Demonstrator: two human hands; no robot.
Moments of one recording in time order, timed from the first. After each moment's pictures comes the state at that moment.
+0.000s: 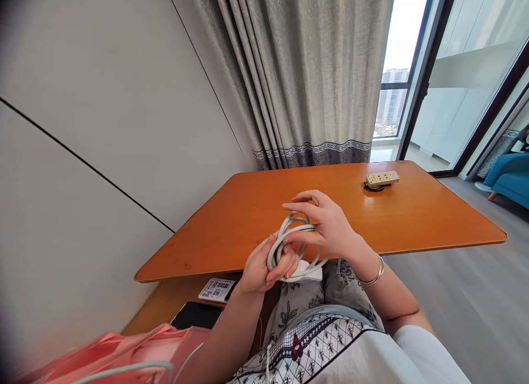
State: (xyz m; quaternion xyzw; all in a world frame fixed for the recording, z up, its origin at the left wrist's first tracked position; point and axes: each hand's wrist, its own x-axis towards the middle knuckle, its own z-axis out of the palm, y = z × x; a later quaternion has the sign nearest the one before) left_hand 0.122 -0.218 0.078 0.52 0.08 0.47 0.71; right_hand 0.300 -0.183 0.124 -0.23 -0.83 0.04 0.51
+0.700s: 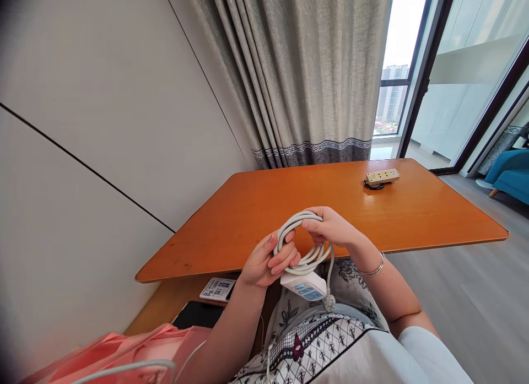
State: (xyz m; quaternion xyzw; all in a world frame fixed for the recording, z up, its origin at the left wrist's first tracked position) left_hand 0.116 -0.209 0.084 0.46 0.11 0.43 0.77; right_hand 0.299 -0.169 0.104 -0.21 -0.63 0.64 0.38
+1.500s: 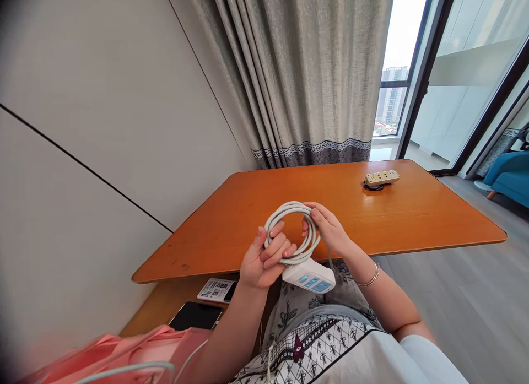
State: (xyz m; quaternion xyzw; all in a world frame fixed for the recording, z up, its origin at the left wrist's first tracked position) left_hand 0.123 -0.214 0.090 0.35 0.09 0.53 0.77; right_hand 0.285 -0.167 0.077 -0.24 -0.57 0.58 0.53
